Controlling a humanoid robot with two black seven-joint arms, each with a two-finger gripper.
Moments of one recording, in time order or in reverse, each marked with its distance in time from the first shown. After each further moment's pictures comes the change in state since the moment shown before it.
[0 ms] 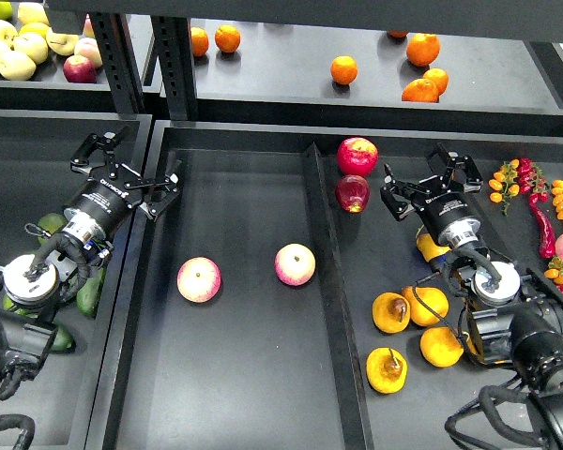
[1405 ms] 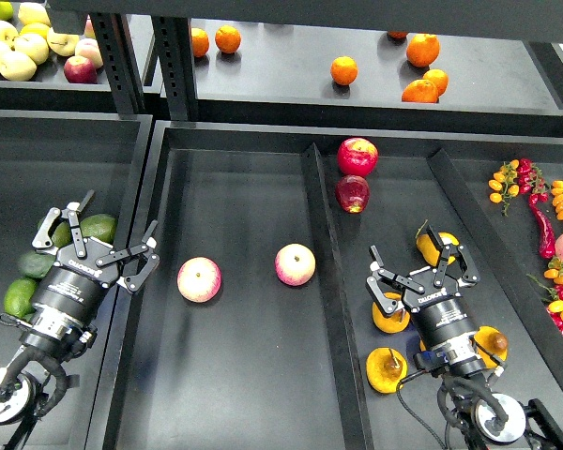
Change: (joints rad) left arm 0.499 0.000 0.047 -0.528 -0.001 0.000 -0.113; right arm -0.704 0.000 0.015 0.804 -0.047 0.000 -0.002
